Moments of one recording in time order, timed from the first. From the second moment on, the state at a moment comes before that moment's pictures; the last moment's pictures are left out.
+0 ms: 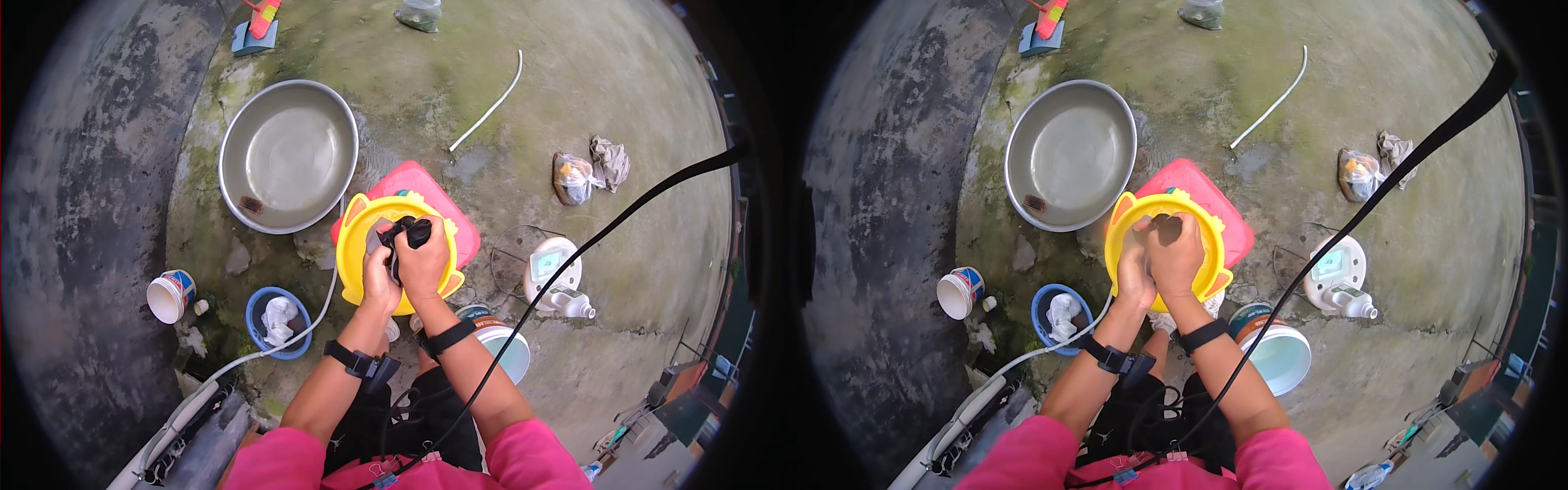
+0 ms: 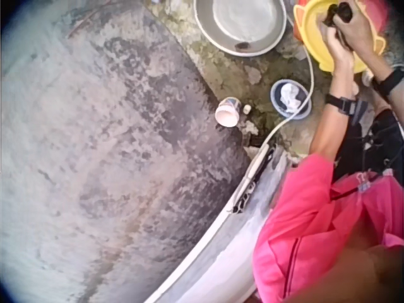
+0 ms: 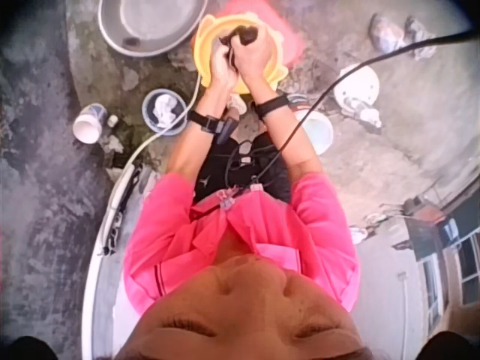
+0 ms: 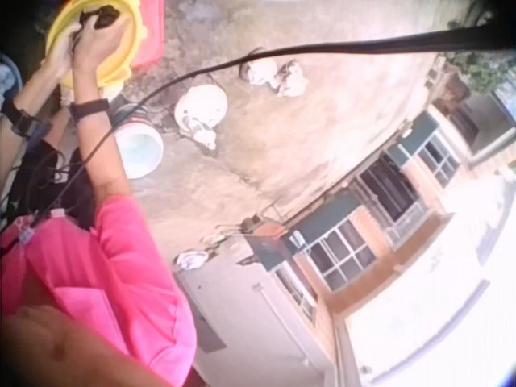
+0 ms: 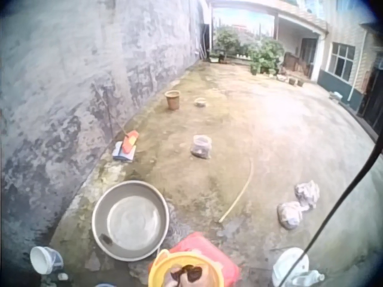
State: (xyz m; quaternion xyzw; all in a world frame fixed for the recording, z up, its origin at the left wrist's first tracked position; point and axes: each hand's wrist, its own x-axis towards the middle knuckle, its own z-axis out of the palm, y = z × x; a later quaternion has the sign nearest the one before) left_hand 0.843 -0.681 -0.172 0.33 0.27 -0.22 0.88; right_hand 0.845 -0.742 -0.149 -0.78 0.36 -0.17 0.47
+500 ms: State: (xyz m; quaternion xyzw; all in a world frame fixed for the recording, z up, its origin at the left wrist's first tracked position) left_hand 0.852 -0.673 -0.184 0.47 0.30 -0.22 0.80; right_hand 0.819 -0.742 -0.152 -0.84 0.23 -0.15 0.47
